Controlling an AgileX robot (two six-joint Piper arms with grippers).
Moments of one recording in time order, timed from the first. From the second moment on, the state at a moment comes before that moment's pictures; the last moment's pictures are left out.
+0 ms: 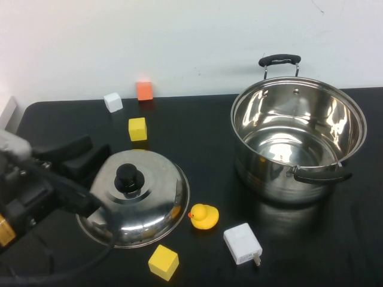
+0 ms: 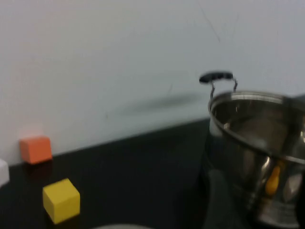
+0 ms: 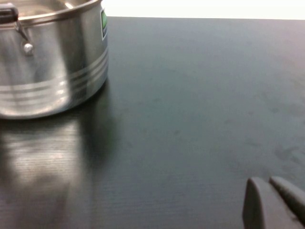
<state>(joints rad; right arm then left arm) -0.08 -0.01 0.02 -0.05 0.42 -0.02 -0.01 1.22 -0.40 0.81 -0.91 -0.71</state>
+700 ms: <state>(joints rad) -0.08 -0.01 0.02 -0.05 0.42 -0.02 -0.01 1.71 -0.62 0.81 -0.80 -0.56</state>
